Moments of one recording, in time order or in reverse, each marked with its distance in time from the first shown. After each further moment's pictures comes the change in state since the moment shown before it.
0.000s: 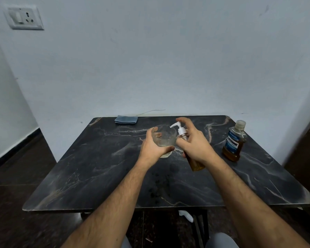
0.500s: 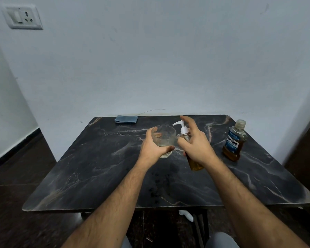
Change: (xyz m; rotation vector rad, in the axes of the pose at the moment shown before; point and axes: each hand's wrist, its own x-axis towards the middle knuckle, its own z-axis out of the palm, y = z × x) left_hand 0.003 -0.005 0.001 -0.001 -0.003 0.000; right_hand 0.000 0.014 0.003 -0.022 0.089 -0.017
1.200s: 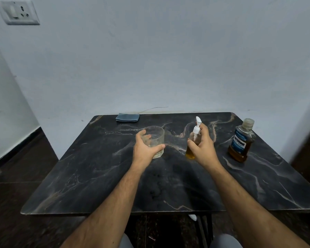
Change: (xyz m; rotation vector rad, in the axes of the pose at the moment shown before) left_hand 0.017 -0.039 -0.015 -0.049 0.144 -0.089; right_hand 0.018 0.065 0.020 0.093 0.180 0.106
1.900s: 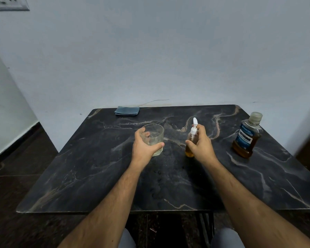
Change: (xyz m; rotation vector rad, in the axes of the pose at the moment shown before) left_hand 0.010 -0.022 0.005 0.009 0.027 0.014; right_hand 0.020 0.040 0.021 -0.111 -0.060 0.047
